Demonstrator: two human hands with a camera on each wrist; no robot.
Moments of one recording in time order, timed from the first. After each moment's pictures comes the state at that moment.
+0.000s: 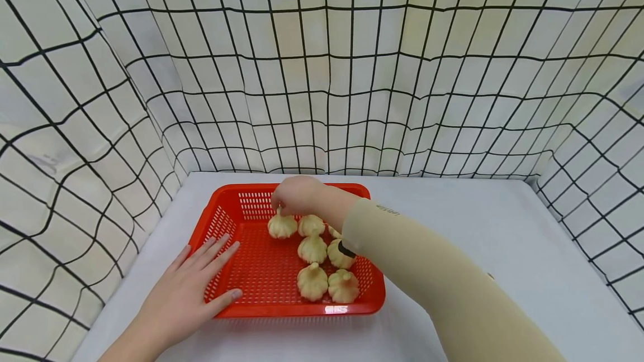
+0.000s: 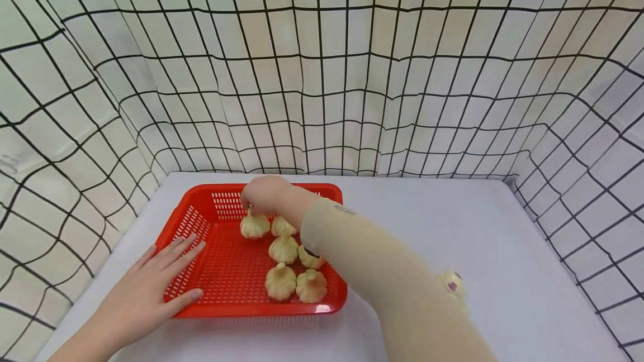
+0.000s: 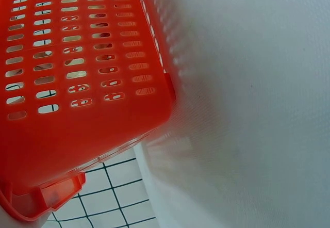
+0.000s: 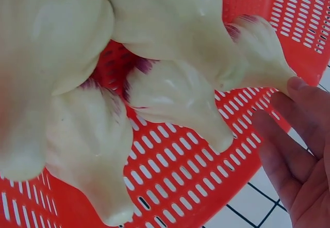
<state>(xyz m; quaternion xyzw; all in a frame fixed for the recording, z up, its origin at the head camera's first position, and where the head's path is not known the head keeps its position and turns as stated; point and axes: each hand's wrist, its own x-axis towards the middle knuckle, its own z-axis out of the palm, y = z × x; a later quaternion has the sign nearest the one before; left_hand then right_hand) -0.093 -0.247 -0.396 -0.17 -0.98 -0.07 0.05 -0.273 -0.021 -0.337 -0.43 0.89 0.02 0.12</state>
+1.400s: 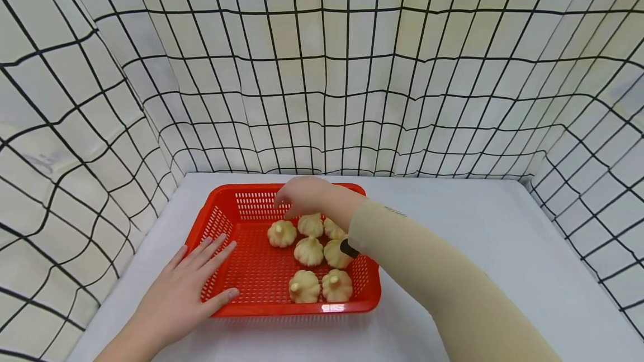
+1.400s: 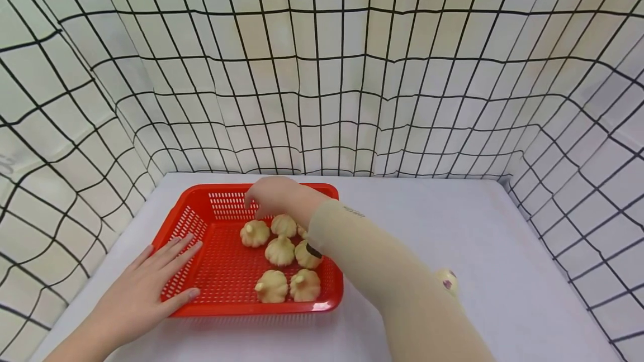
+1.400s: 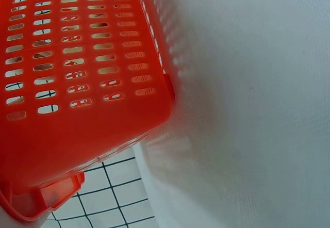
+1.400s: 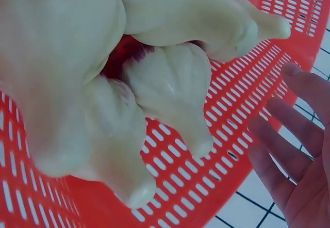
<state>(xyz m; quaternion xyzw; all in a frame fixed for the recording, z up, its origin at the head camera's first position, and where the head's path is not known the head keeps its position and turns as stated) -0.092 -0.246 -0.392 -0.18 -0.98 -0.07 0.04 -0.274 -0.001 -0.338 -0.42 0.90 -0.02 0.14</state>
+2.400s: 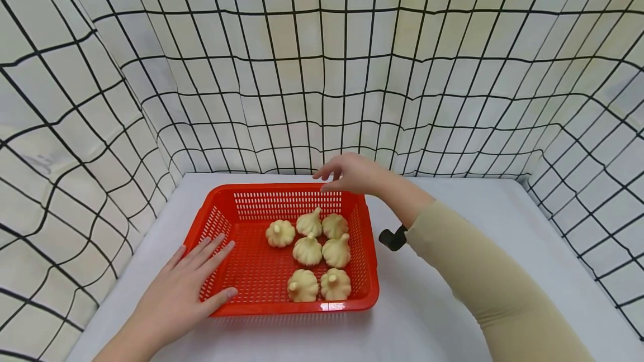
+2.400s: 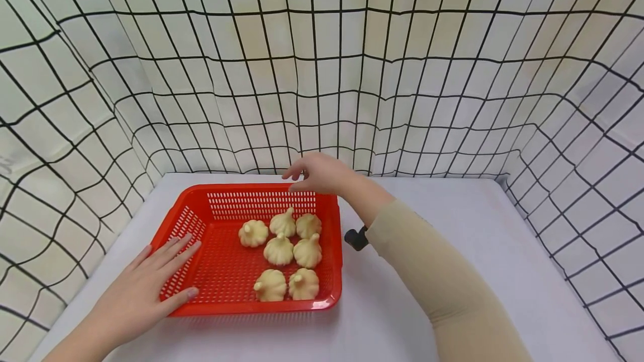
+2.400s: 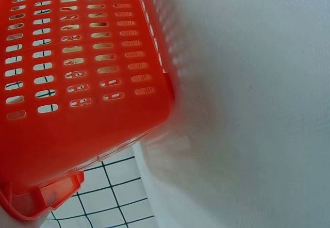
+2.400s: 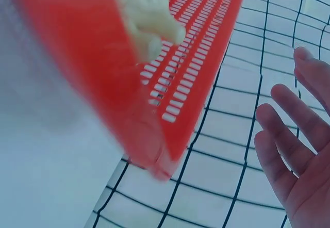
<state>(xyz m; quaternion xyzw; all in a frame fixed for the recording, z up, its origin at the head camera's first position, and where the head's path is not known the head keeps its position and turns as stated) -0.093 -0.247 -0.395 -0.18 -0.98 -0.06 0.05 -0.277 0.098 -0.309 -0.32 0.92 -0.20 0.09</state>
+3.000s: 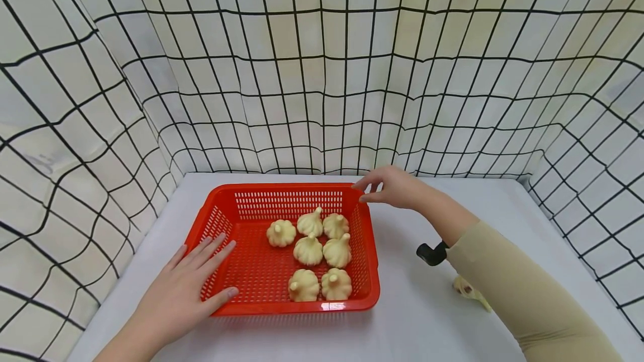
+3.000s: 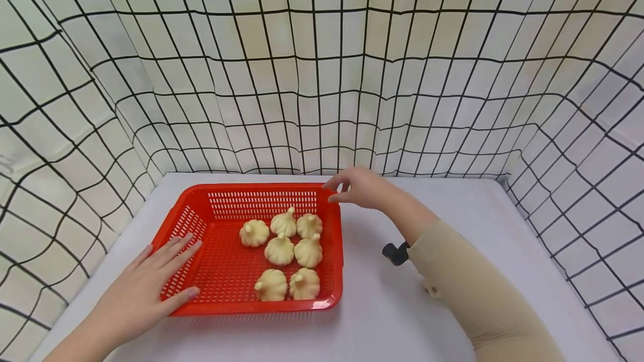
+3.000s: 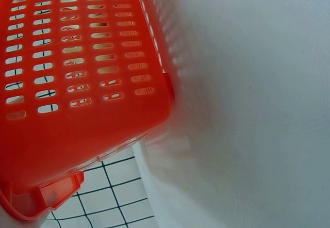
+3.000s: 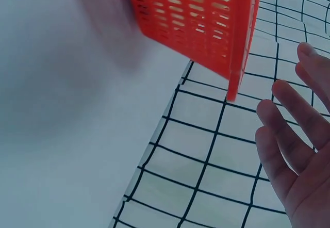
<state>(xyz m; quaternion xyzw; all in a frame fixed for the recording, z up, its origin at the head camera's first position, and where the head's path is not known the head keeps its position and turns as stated) -0.093 -0.246 -0.394 -0.17 -0.98 -0.07 0.04 -0.258 0.170 -0.333 -0.27 0.92 -0.25 0.09</state>
